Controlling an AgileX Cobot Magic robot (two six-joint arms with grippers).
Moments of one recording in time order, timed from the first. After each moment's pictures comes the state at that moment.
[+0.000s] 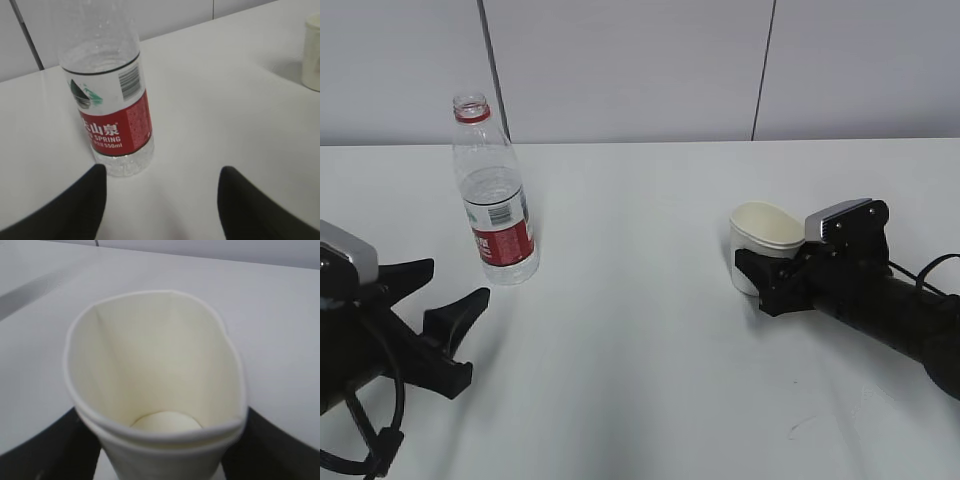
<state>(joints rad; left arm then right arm) -0.45 1.69 -0.19 0.04 -1.14 0.09 0.06 2.17 -0.69 -0.45 -1.15 0.11</state>
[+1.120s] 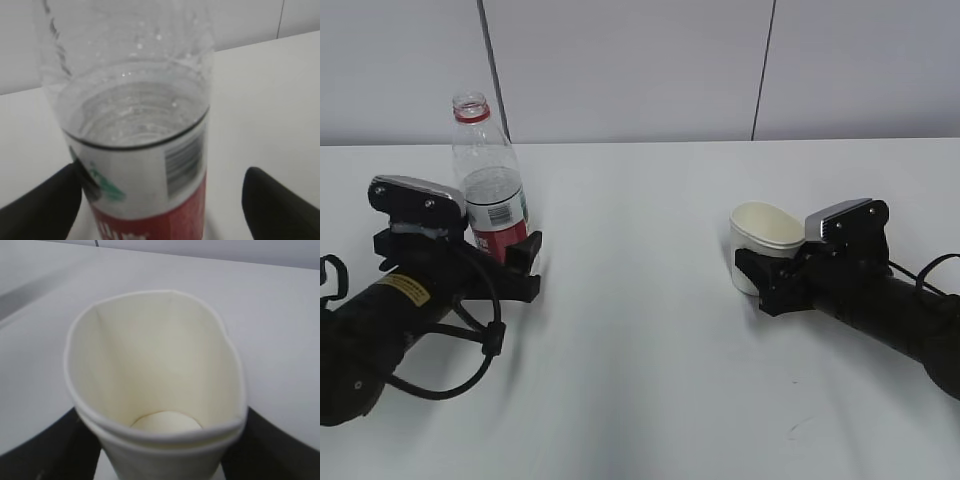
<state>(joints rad) -0.45 2.01 -0.58 -0.13 -1.14 0.09 0.06 2.17 -0.69 -0.45 -1.15 0.11</state>
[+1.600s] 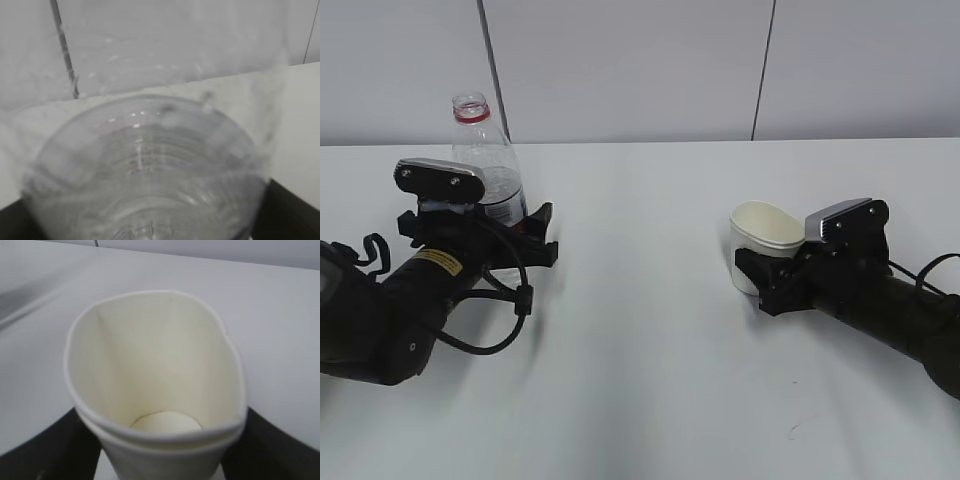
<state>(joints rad) -0.45 2.11 -0.74 -0.20 -1.14 0.09 0.06 2.17 -0.69 -0.45 -1.15 0.11</state>
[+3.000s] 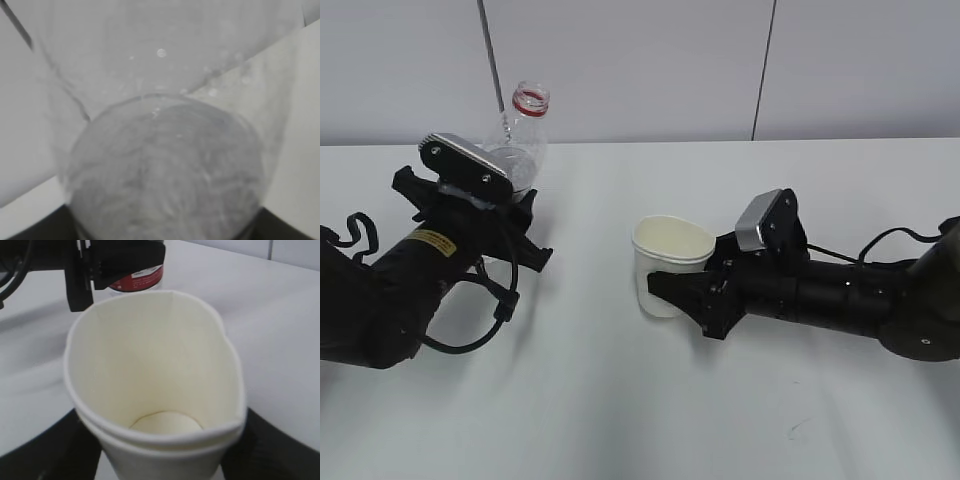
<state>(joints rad) -0.45 2.03 -0.74 -0.20 -1.10 0.53 0.18 2.17 -0.85 -0.91 -1.13 0.34</state>
